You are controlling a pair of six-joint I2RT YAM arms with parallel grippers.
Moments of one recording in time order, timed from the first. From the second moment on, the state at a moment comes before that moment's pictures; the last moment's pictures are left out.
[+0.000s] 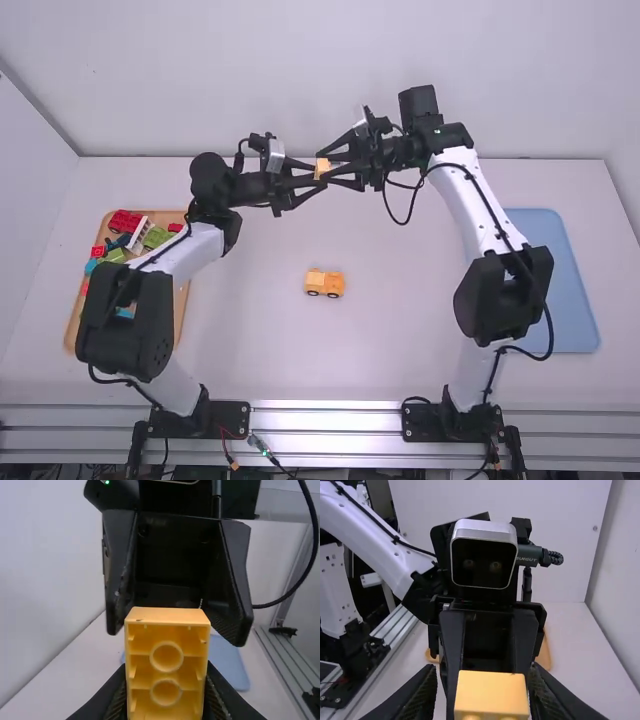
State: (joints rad) left arm -0.15 1.70 1.04 0.93 1.21 -0.33; right arm 0.24 1.98 1.90 -0.87 -1.49 -0.91
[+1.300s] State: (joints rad) left arm -0.02 1.70 1.04 0.28 1.22 0.07; right arm 0.28 1.98 1.90 -1.16 -0.70 -0.69
